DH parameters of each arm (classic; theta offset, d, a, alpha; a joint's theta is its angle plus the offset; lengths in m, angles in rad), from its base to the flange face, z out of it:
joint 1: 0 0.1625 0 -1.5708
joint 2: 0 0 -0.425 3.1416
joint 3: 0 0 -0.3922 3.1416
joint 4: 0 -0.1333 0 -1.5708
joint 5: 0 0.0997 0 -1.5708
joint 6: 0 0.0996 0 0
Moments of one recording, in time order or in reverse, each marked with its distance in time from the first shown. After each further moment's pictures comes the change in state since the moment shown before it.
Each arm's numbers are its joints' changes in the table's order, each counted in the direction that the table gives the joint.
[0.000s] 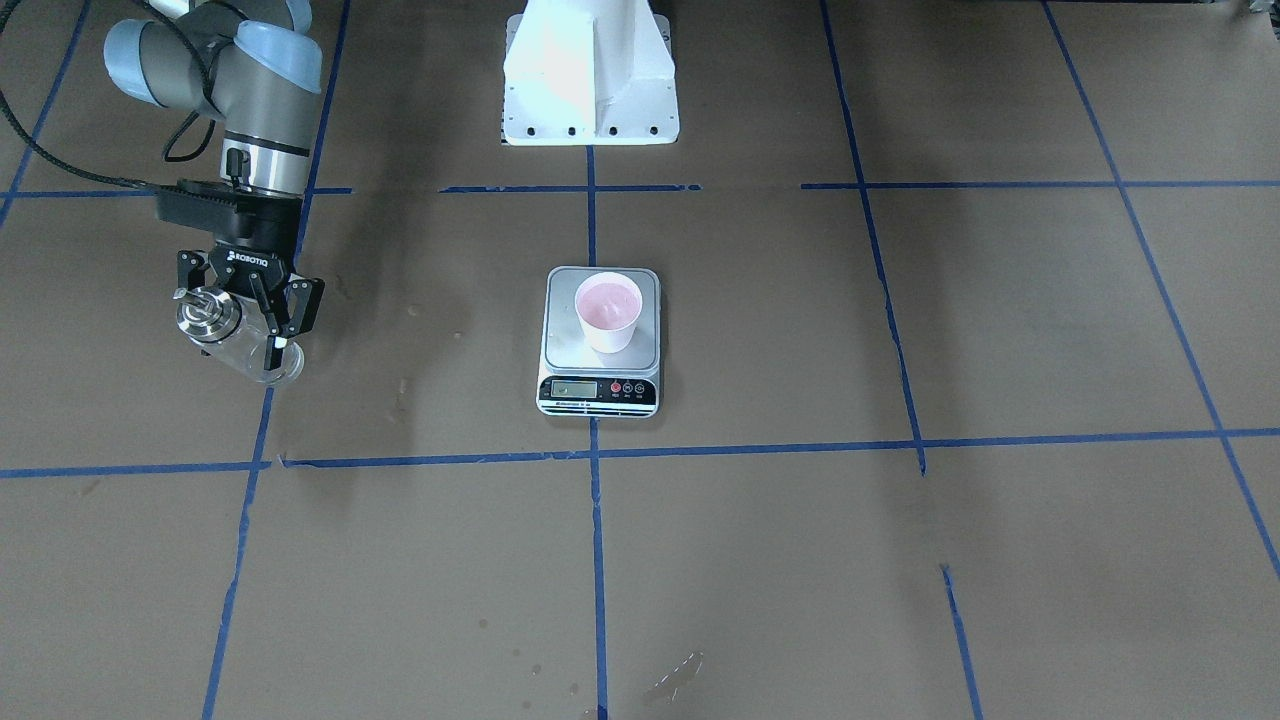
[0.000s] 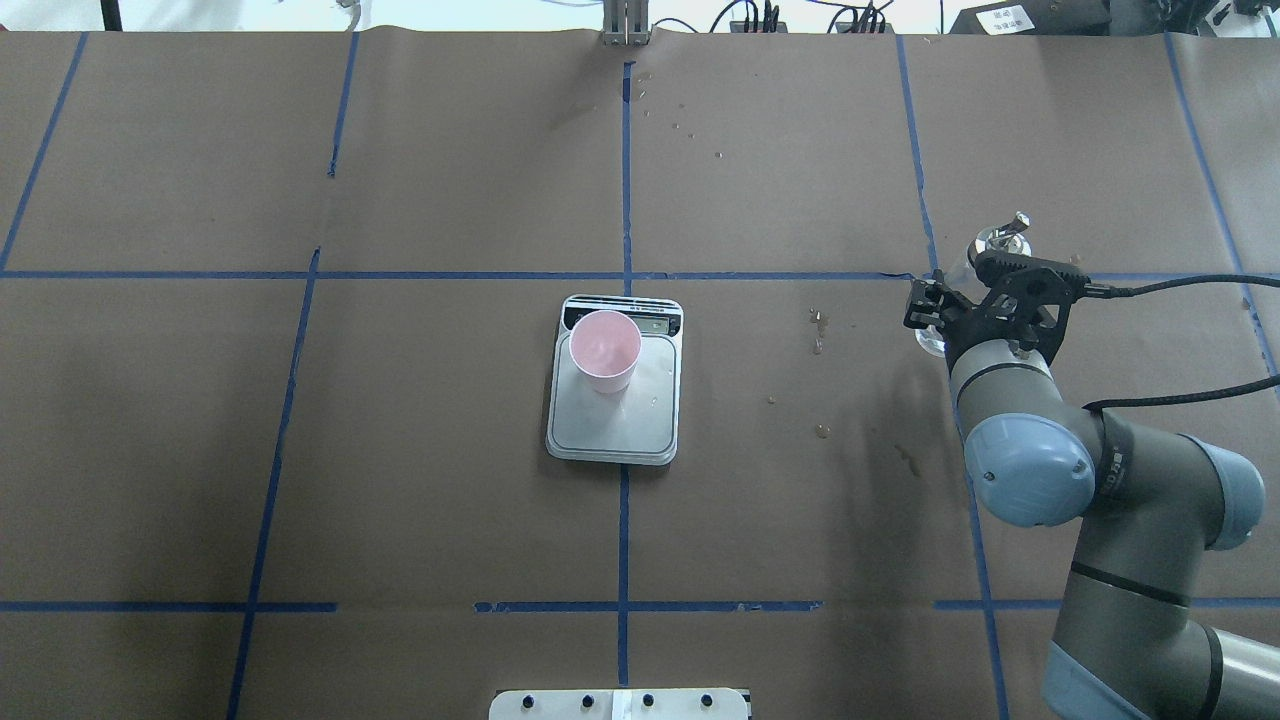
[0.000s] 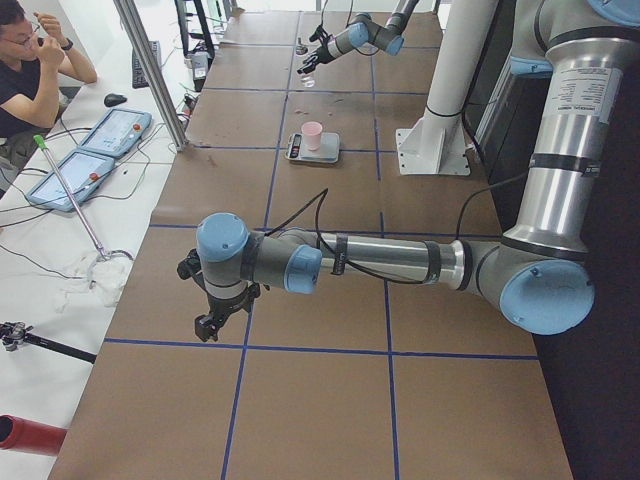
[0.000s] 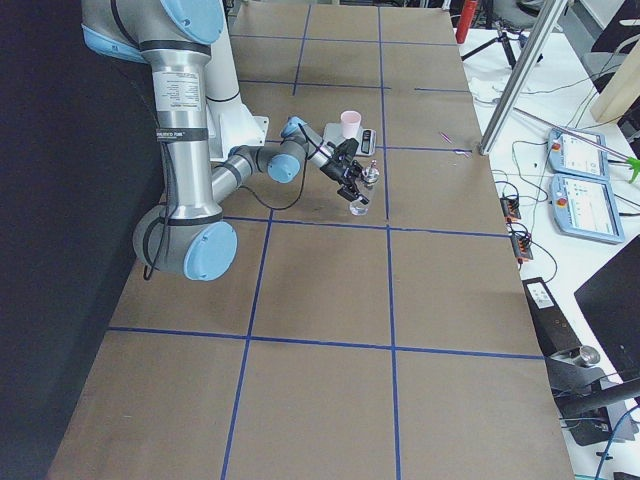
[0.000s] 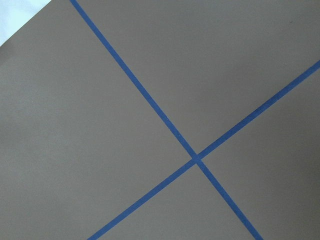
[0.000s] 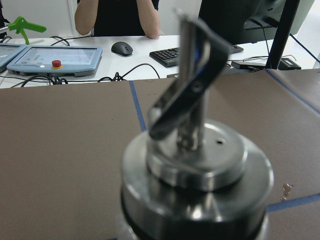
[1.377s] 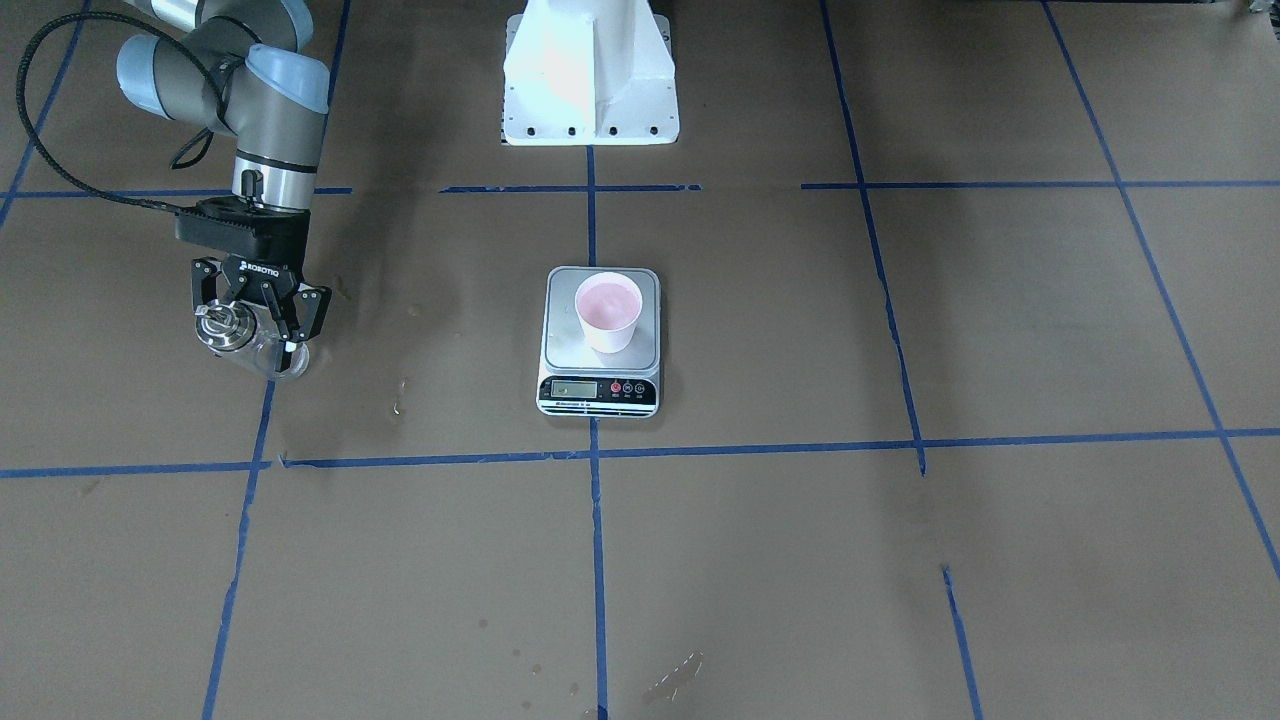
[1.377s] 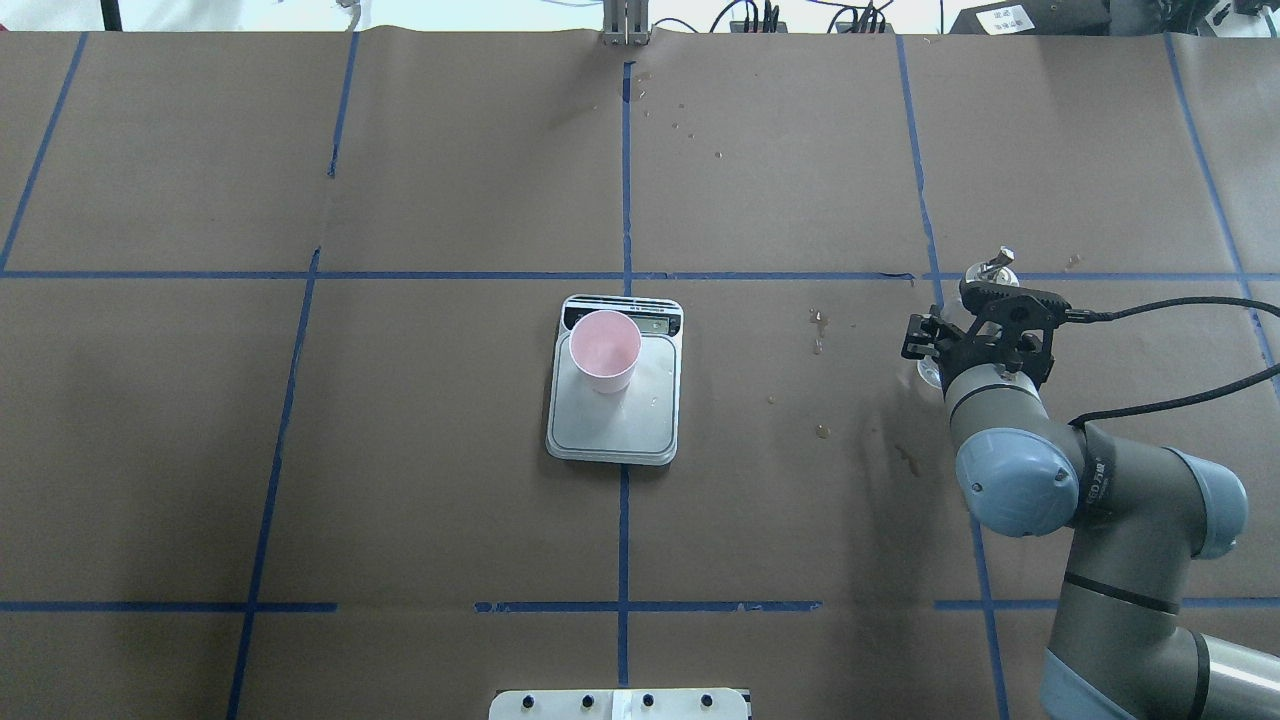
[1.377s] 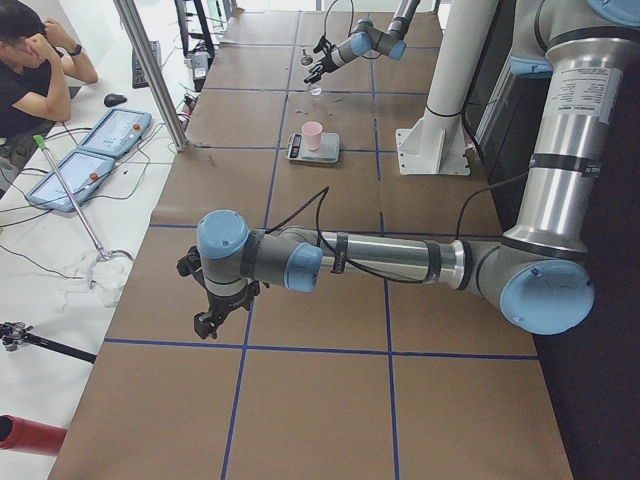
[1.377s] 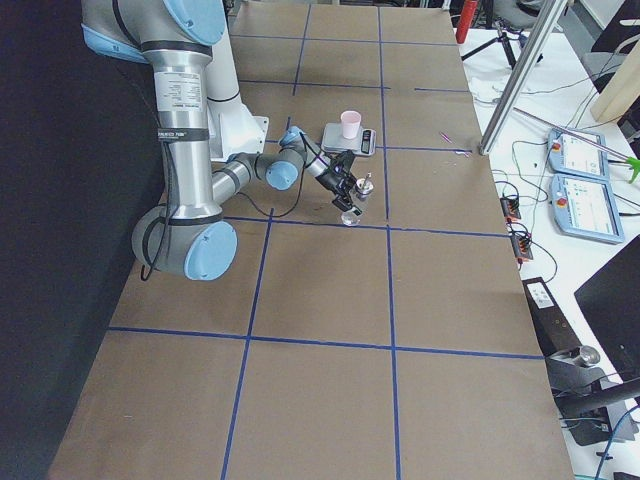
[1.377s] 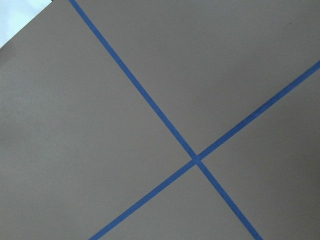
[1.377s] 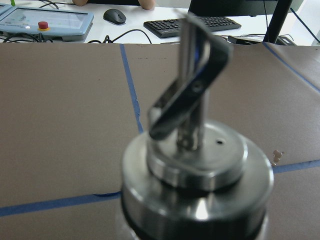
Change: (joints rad) left arm 0.000 0.000 -0.013 0.001 0.000 0.000; right arm -0.013 0.008 -0.050 0.004 0.070 -0.002
